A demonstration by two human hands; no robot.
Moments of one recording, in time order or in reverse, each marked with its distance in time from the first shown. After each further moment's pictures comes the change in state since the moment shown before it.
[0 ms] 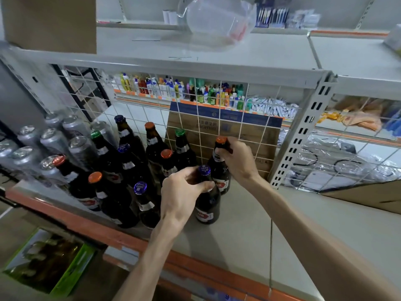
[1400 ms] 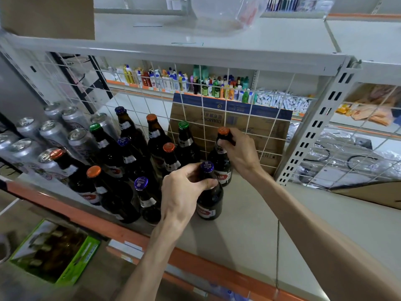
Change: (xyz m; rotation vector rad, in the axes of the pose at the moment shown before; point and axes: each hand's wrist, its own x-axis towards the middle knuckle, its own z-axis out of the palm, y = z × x) left_hand -0.002 -0.006 0.002 -0.071 0.011 -0.008; right_hand 0.014 0.010 0.014 0.072 -0.003 0.022
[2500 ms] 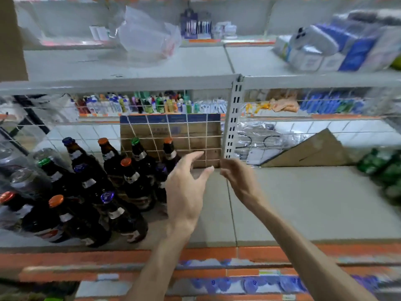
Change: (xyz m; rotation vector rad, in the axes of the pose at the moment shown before) left_hand -0.064 0.070 0.042 0.076 -0.106 0.376; right_hand -0.148 -0.003 -0.097 -0.132 0.237 0.213
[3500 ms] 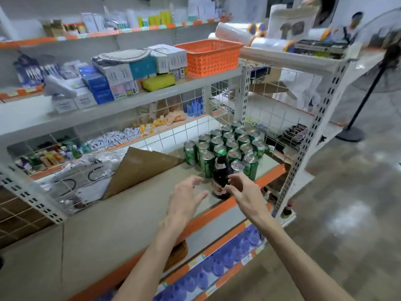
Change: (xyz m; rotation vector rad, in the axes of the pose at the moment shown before) left_hand -0.192 0.242 0.387 0.203 -0.754 0.316; right_hand -0.204 0.255 -0.442 -0.059 0.481 0.319
